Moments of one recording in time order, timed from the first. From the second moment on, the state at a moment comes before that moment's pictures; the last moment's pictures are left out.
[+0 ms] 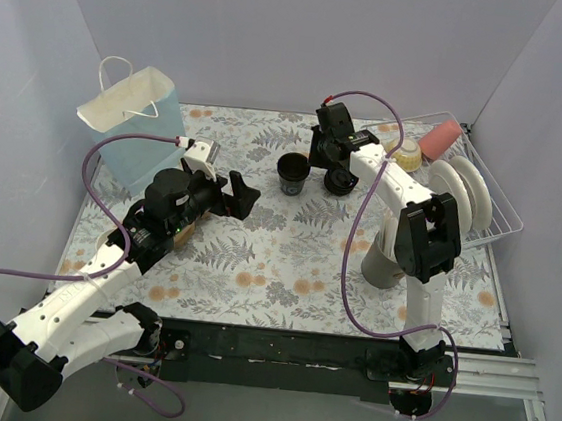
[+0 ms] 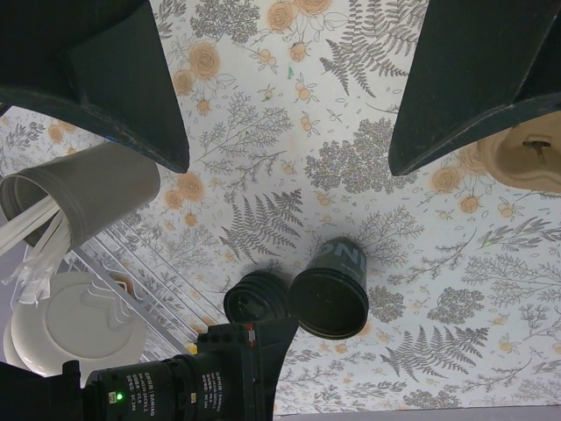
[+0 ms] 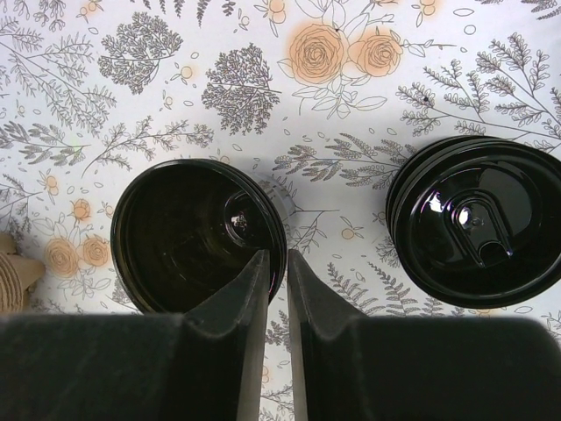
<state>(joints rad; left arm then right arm) -0.56 0.90 0.82 -0.10 0.02 -0.33 0.54 2.06 1.80 -0.57 0.08 0.47</state>
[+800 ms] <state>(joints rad) -0.56 0.90 0.82 -0.10 0.02 -0.33 0.54 2.06 1.80 -0.57 0.07 0.46</state>
